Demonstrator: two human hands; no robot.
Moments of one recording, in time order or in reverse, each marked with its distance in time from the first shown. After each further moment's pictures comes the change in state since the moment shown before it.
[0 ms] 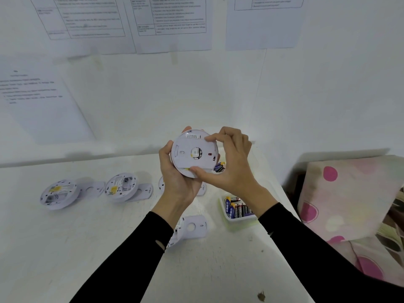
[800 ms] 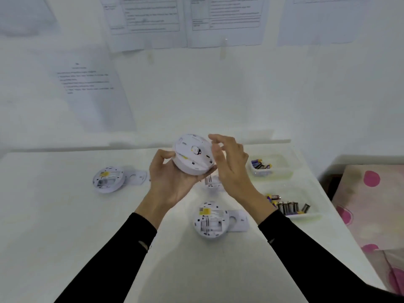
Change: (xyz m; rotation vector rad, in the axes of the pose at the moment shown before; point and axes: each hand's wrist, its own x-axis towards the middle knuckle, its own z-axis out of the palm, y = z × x) left_hand -0.035 0.117 -0.082 0.110 -0.089 -0.204; right_hand -0.001 -0.077 0.087 0.244 -0.162 0.288
